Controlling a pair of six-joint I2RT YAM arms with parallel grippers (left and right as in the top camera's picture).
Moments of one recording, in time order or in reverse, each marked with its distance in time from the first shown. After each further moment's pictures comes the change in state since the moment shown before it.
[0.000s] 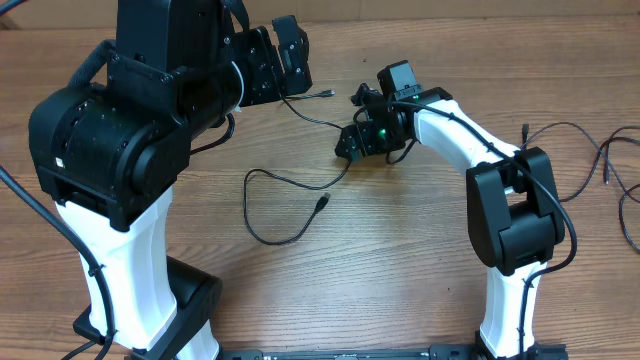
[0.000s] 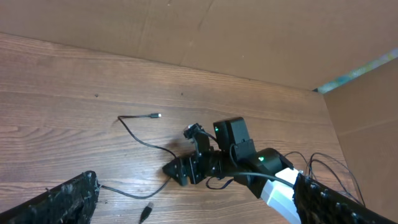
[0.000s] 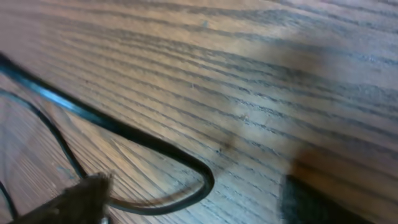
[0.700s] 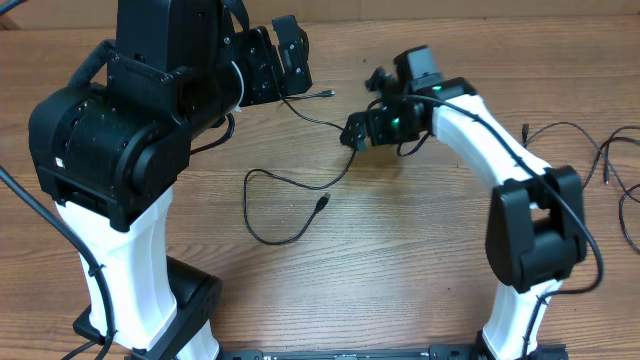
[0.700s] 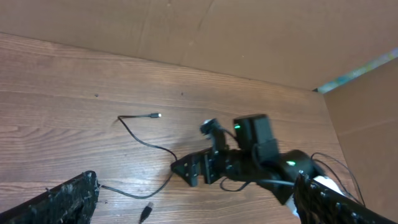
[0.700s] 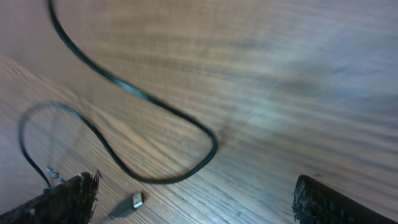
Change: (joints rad) left arm 0.000 0.000 0.000 0.000 0.000 0.000; right arm -0.032 -0.123 0.005 -0.082 0.013 0.039
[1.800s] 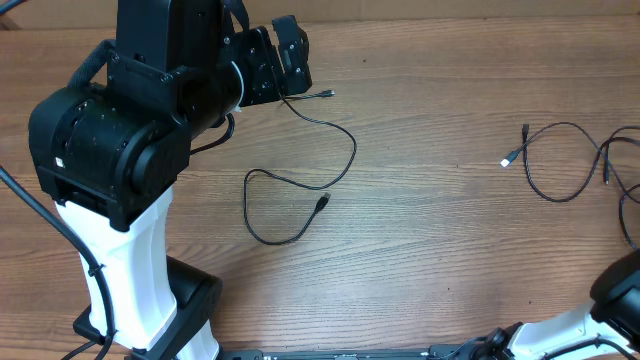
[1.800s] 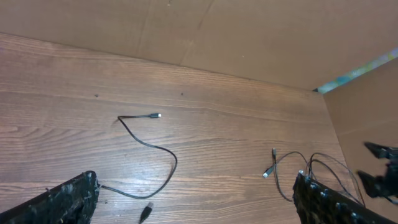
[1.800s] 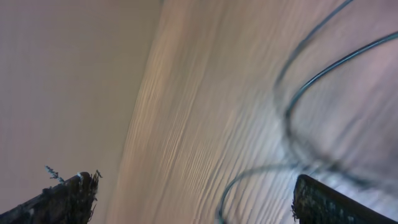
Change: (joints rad) left arm 0.000 0.000 0.000 0.000 0.000 0.000; right arm -1.023 -0.193 0.017 0.196 0.082 0.633
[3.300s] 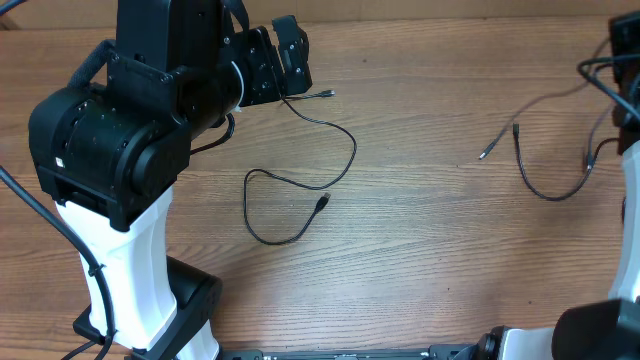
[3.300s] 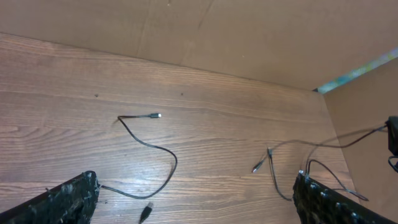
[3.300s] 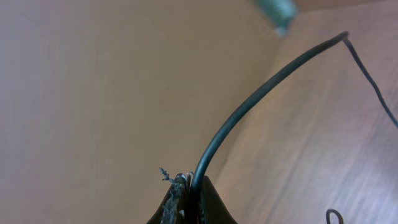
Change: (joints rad) left arm 0.000 0.000 0.000 0.000 0.000 0.000; right arm 0.386 -0.266 0.000 0.128 0.424 0.280
